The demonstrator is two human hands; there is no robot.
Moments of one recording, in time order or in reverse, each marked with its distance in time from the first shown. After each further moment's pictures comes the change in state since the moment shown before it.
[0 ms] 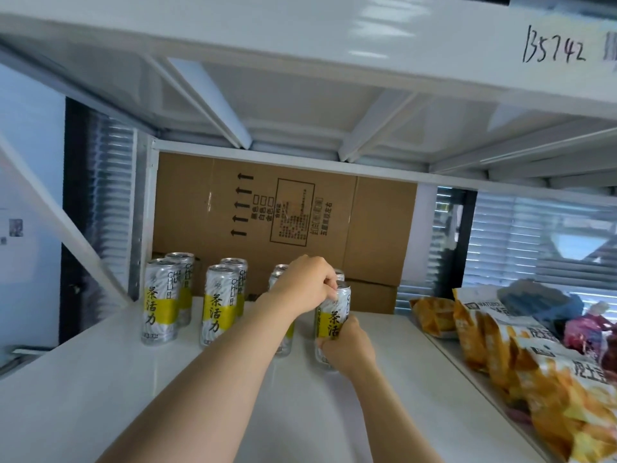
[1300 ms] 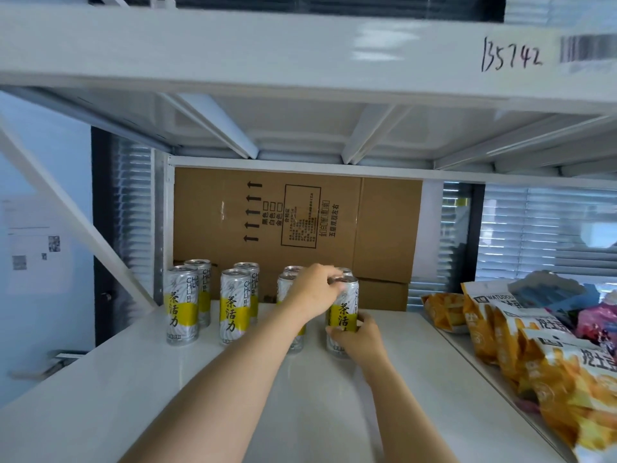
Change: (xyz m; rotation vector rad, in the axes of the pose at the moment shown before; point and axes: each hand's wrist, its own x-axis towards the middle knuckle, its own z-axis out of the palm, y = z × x) left_hand -0.008 0.009 0.015 -0.211 0.041 -0.177; right_hand 0.007 0.016 0.003 0.520 0.001 0.031
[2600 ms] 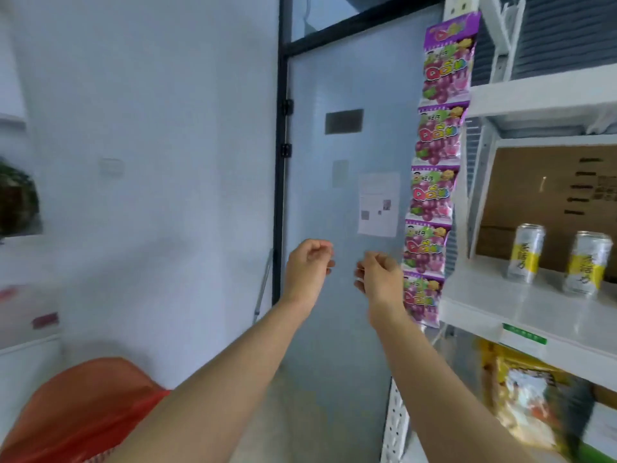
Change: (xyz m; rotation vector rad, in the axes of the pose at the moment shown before) left_hand -0.508 -0.125 -0.375 -0.434 0.879 -0.424; right_hand -0.497 -0.177 0.318 0.574 -0.518 -0.093
